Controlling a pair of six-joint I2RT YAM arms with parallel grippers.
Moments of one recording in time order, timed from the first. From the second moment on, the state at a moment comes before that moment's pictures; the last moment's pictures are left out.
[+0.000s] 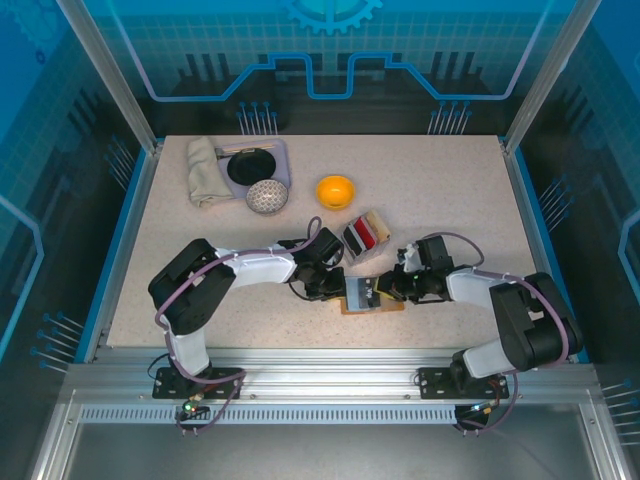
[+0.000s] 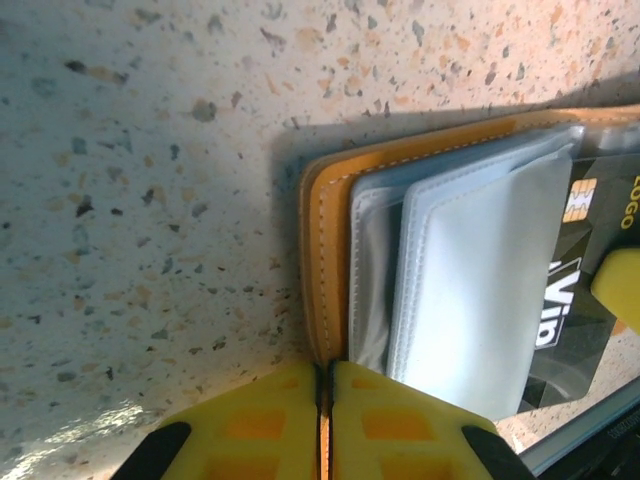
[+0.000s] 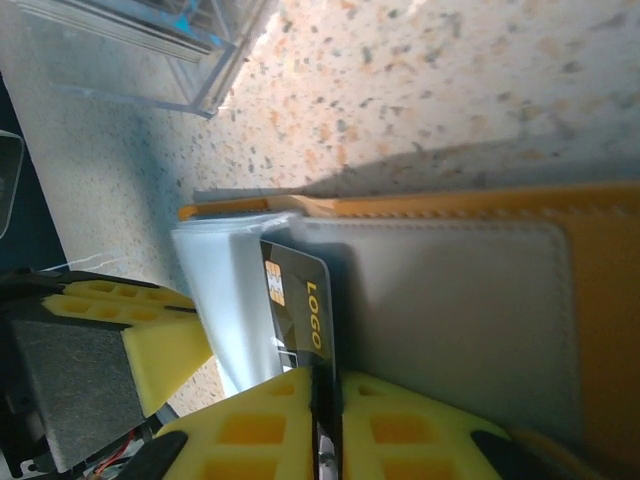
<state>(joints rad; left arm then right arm) -0.78 1.83 1.04 -0.37 0.35 -0.95 0.27 1.45 0.47 -0.07 -0.68 0.71</state>
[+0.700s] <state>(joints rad) -0.78 1.83 1.03 -0.36 0.35 -0.95 0.35 1.48 0.57 -0.24 -0.59 0.64</state>
